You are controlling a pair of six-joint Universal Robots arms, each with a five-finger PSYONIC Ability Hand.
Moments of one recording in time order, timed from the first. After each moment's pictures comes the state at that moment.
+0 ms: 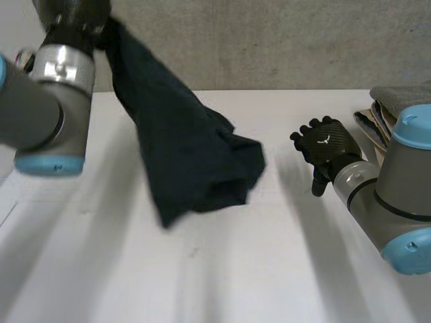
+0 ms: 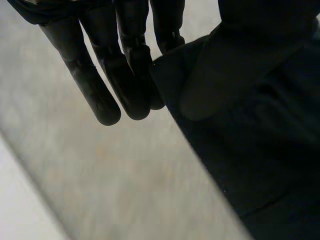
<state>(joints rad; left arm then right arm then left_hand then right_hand) 4.29 -1.91 -1.24 3.68 -1.62 3.58 1.97 -1.20 1.54 -0.10 1.52 2.54 1.13 1.20 1.19 1.20 1.00 0.25 0.24 0.23 0.24 0.05</state>
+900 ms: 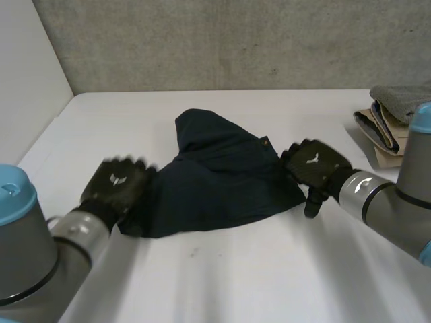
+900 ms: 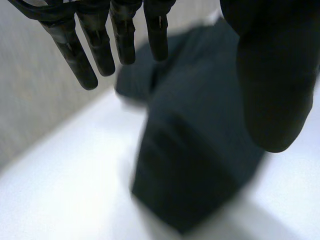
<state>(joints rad) 4.27 -1.70 -1.91 3.26 -1.59 3.47 1.89 -1.19 1.54 0.10 1.22 2.46 0.34 0.33 0.33 0.34 0.16 0.29 0.30 0.30 0.30 0.13</state>
